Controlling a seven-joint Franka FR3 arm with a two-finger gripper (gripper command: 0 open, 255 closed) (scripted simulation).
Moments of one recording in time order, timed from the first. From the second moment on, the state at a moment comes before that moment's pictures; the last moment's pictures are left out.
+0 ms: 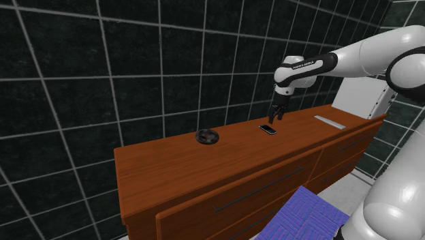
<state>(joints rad) -0.09 -0.01 -0.37 -2.04 0.02 2.02 -0.44</state>
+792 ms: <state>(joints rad) -0.22 0.45 -0.38 -1.64 0.22 2.00 -0.62</state>
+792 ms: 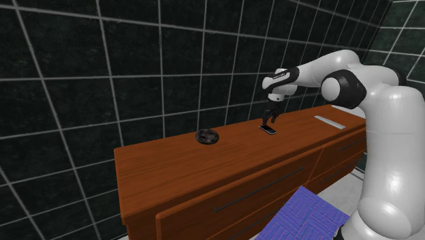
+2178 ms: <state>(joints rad) -0.22 0.48 -0.37 -1.68 0.24 2.07 -0.64</state>
